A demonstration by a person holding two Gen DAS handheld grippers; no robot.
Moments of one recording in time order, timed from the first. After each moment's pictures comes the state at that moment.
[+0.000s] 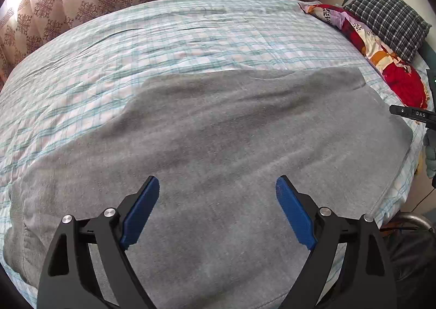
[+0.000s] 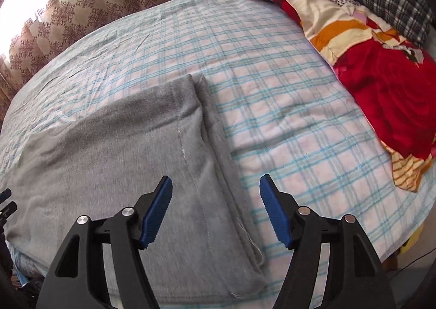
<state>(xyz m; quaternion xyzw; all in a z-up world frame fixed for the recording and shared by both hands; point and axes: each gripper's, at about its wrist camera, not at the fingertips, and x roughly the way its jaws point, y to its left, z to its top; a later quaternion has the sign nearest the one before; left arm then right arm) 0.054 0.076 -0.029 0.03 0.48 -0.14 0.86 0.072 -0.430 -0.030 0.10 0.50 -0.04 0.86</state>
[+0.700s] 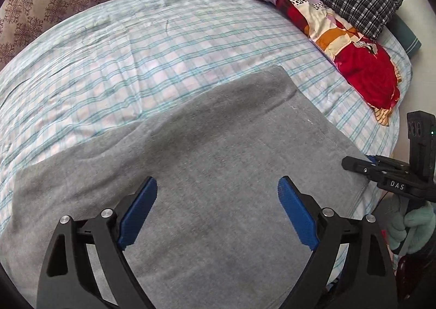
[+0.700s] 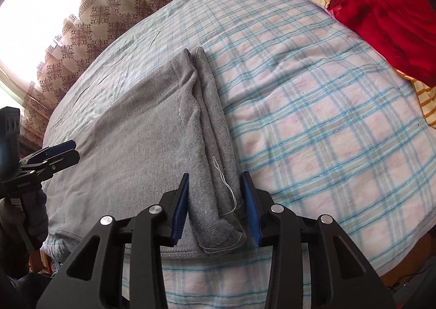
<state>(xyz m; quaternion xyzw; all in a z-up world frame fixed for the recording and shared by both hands) 0.122 -0.135 -0.007 0.05 0.52 -0.27 0.81 0.047 -0.458 -0.057 0.21 0.49 0.06 0.85</state>
